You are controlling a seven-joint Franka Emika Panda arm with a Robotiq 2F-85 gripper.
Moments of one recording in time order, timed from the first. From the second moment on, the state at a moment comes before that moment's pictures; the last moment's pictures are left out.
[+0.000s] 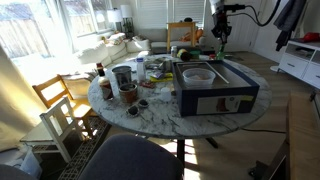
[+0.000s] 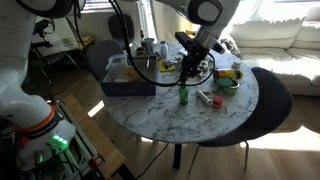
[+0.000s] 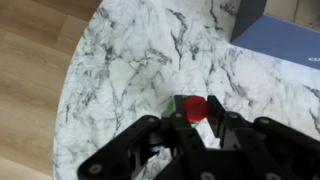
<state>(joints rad) -0.39 0.68 -0.23 -1.28 0.12 1.51 -0.04</state>
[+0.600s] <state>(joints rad) -0.41 0.77 -0.22 -1.13 0.14 1.45 0.00</state>
